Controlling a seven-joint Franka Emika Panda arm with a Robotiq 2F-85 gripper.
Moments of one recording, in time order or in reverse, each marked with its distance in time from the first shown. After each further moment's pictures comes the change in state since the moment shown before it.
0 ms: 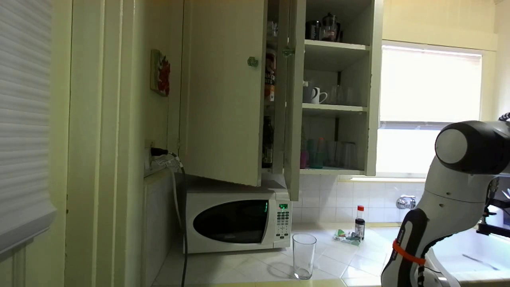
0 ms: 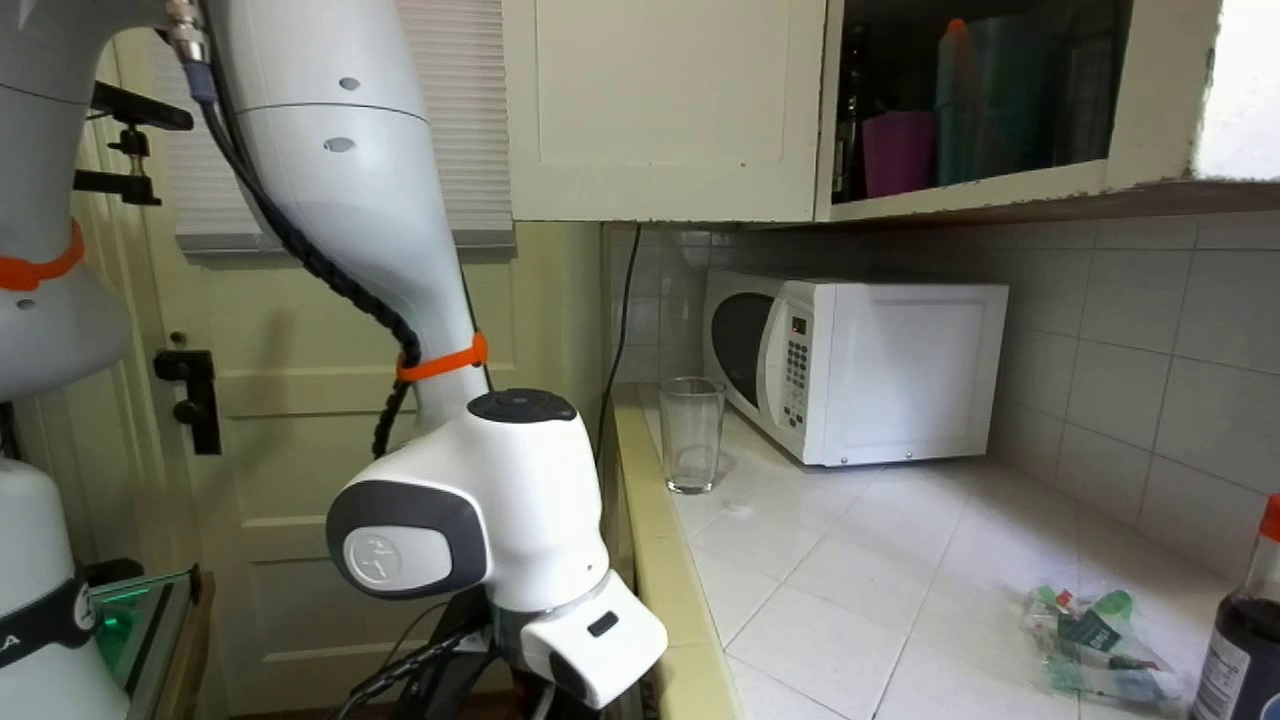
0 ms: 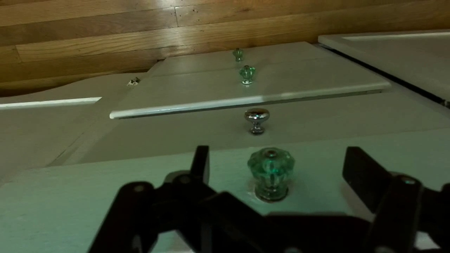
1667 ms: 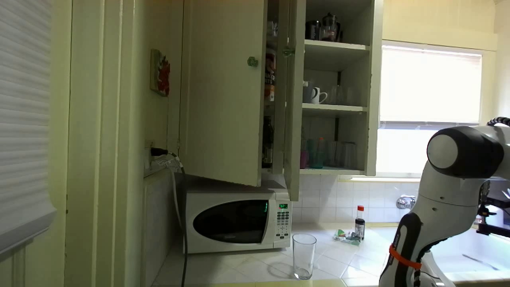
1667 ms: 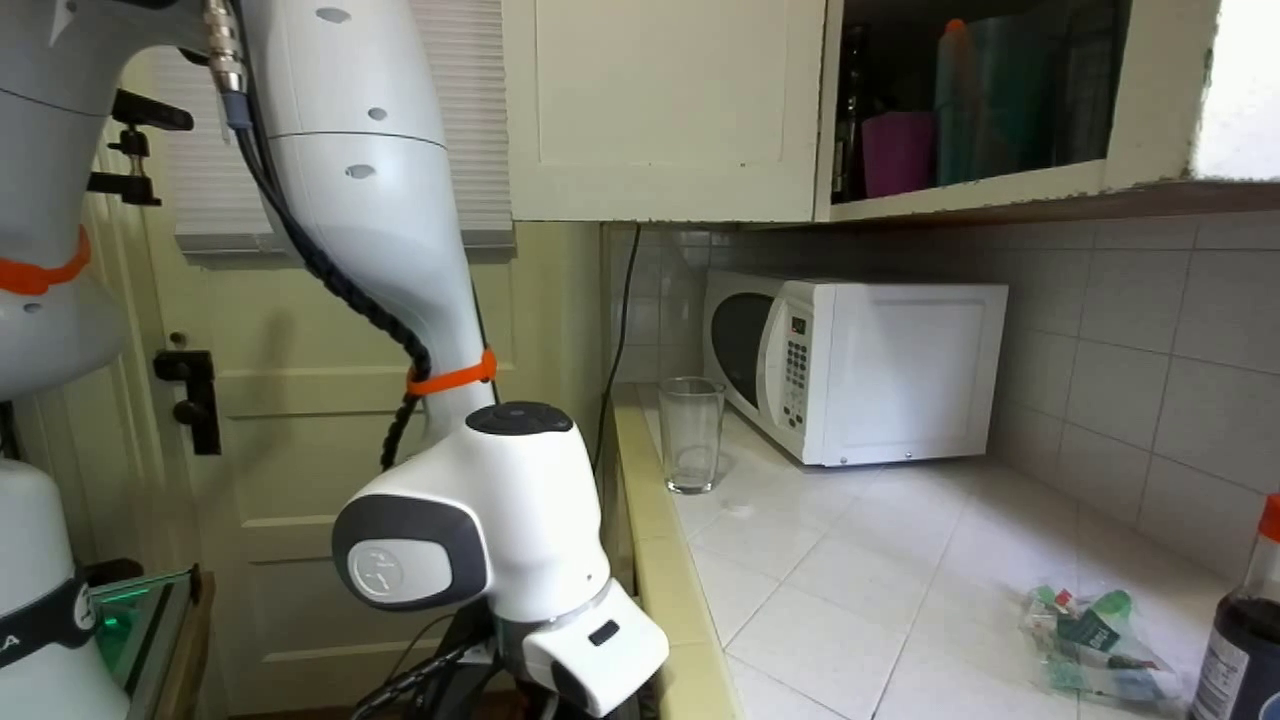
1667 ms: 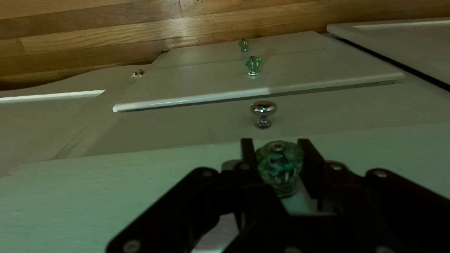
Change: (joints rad) arm 0.061 0.038 -0.047 0.011 0.043 0.063 -0.014
